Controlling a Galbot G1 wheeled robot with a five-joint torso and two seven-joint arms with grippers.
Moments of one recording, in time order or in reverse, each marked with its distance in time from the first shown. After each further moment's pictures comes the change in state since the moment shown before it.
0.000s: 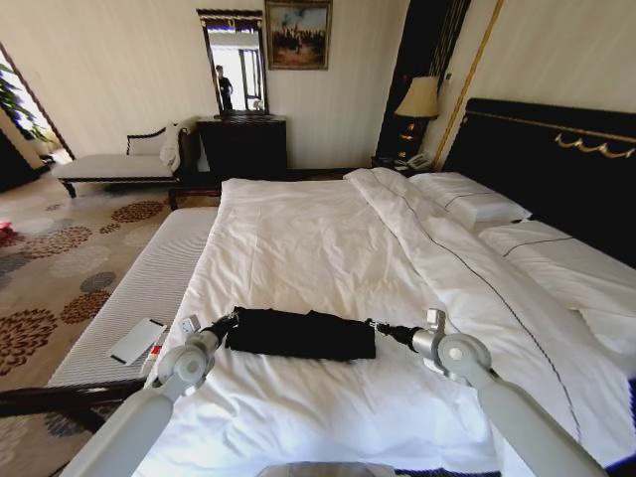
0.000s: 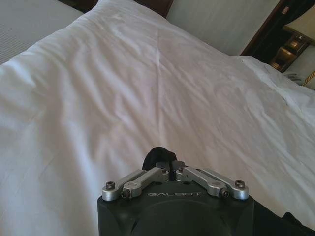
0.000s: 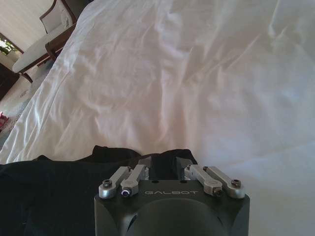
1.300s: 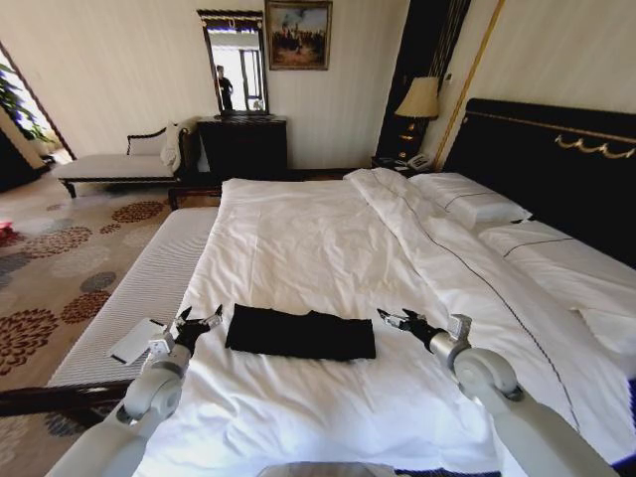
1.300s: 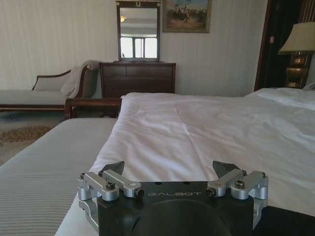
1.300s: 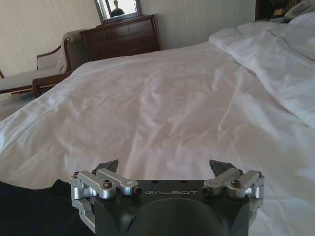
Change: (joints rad) left arm 0.326 0.003 -0.245 -0.156 0.559 -0.235 0.068; right arm -0.314 0.066 0.254 0.169 -0.491 0.294 -0.142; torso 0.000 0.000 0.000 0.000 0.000
